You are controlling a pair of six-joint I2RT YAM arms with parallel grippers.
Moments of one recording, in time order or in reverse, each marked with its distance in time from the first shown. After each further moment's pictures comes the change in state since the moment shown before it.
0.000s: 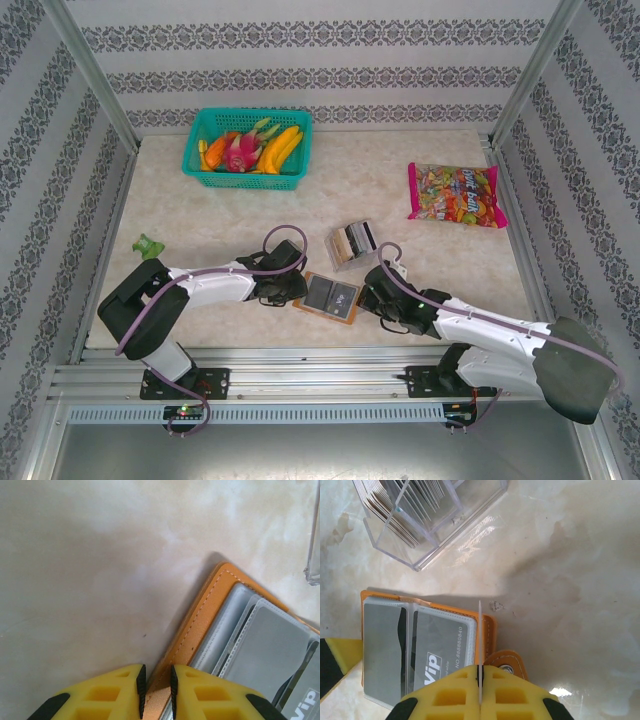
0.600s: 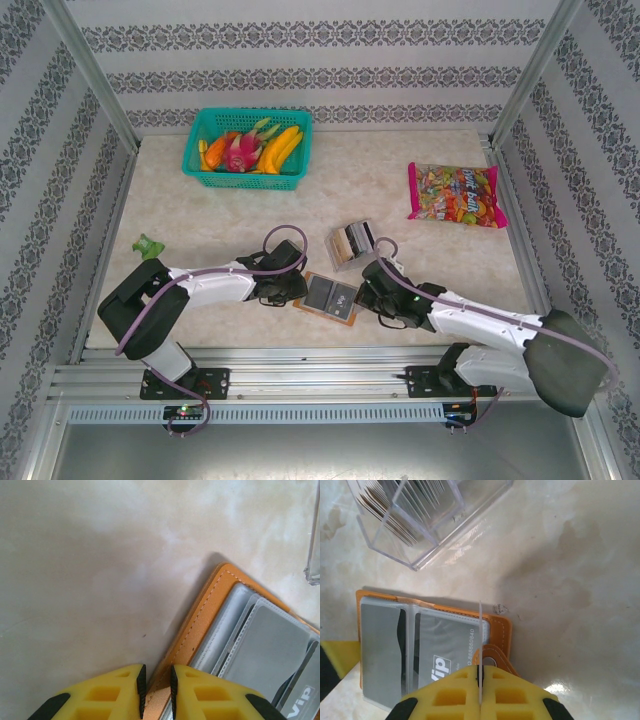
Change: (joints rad) left arm 0.000 0.001 0.000 0.000 0.000 0.000; right arm -0.028 0.076 0.037 0.006 -0.047 -0.025
